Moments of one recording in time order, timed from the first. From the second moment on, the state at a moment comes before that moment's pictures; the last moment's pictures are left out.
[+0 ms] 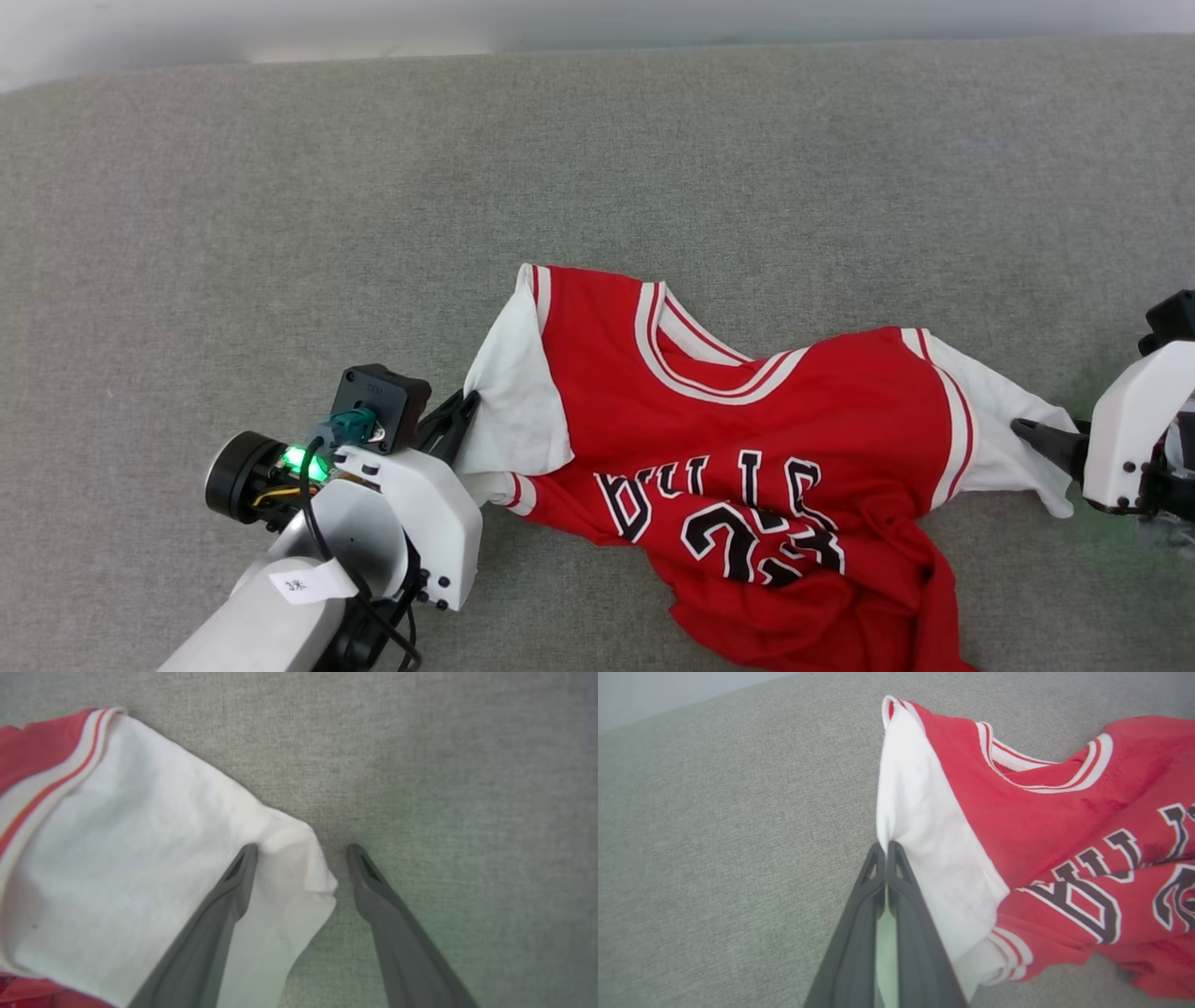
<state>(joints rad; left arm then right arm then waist) -0.34 0.52 -0.60 -0.12 -0.52 0.22 0.34 -0.42 -0.43 0.09 0.44 0.62 0.13 0.81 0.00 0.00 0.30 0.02</state>
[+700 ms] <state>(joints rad) -0.41 0.50 -0.46 -0.07 -0.59 0.24 0.20 -0.56 -0.43 0.04 0.32 0.51 0.13 0.61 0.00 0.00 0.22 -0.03</state>
